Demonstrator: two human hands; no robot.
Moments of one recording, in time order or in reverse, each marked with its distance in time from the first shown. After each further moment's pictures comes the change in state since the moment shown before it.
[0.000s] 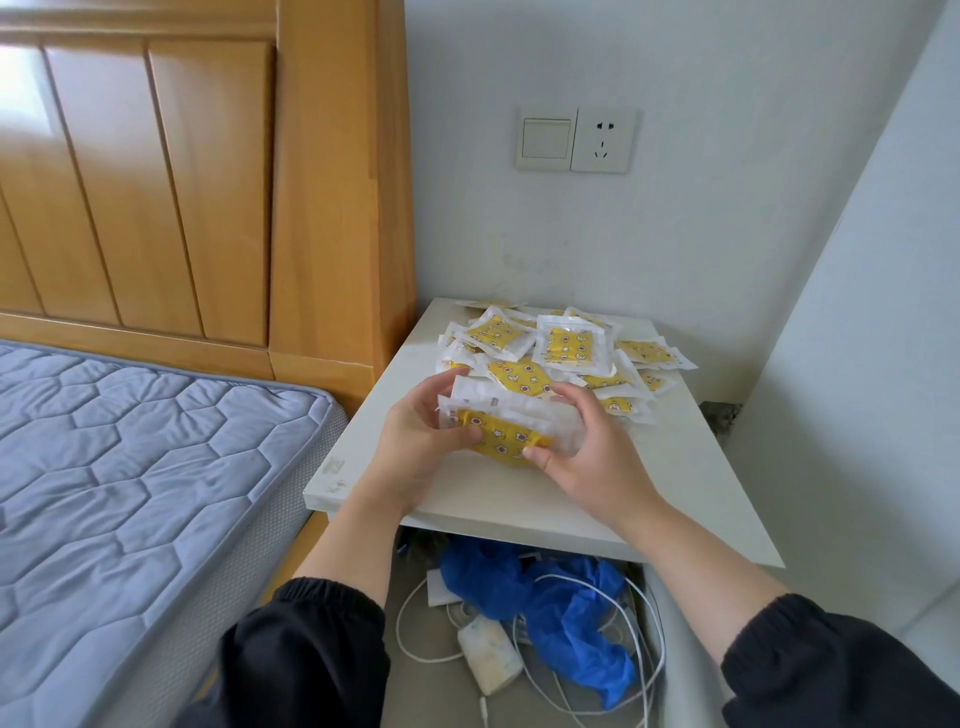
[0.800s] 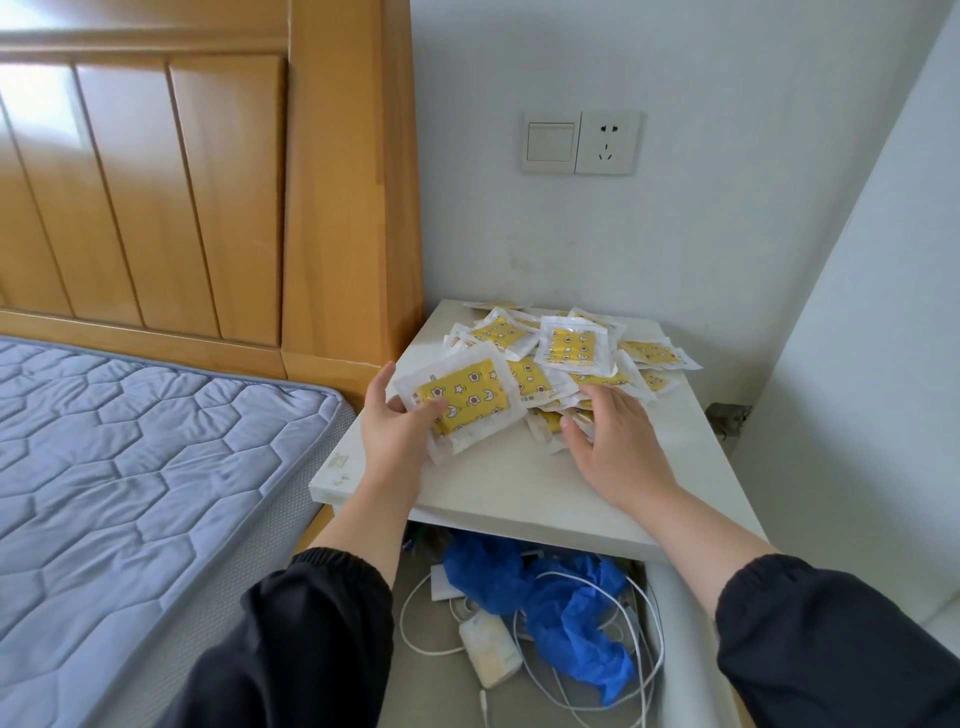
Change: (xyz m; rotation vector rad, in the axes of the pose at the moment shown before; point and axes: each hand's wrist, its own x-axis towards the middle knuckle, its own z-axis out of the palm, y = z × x) left_hand -0.004 0.011 0.006 -0.040 0.509 -0.150; right_hand 0.018 0.028 -0.014 -0.473 0.018 -0.037
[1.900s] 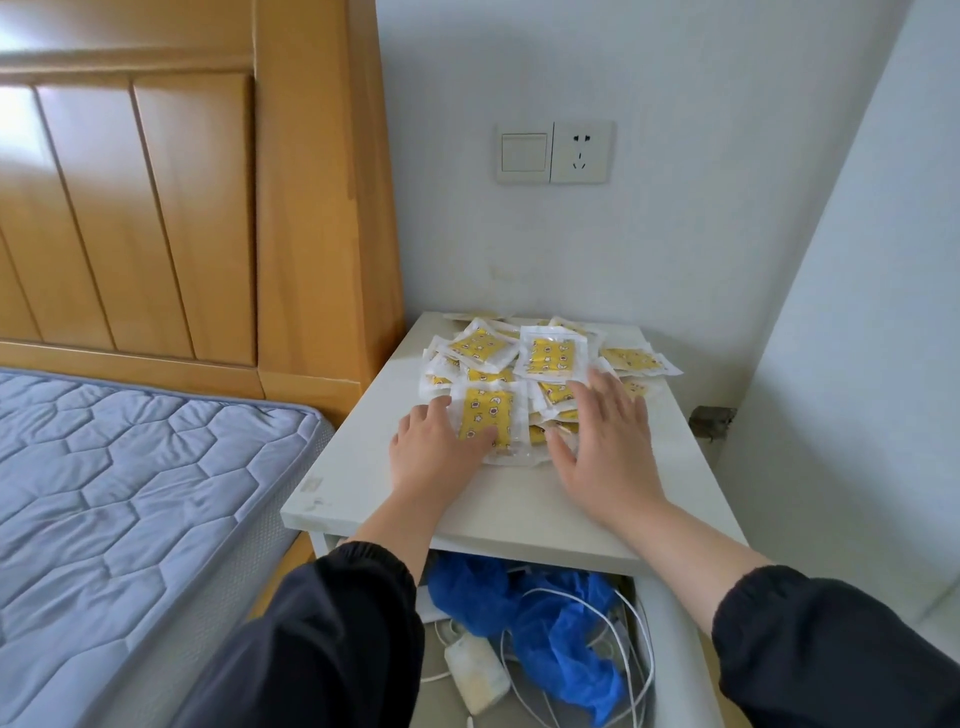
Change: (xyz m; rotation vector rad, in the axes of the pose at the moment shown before) left_hand 0.006 -0.023 0.042 1.221 -0.142 0.283; right_hand -0.003 0.002 -0.004 -0.180 0.056 -0.018
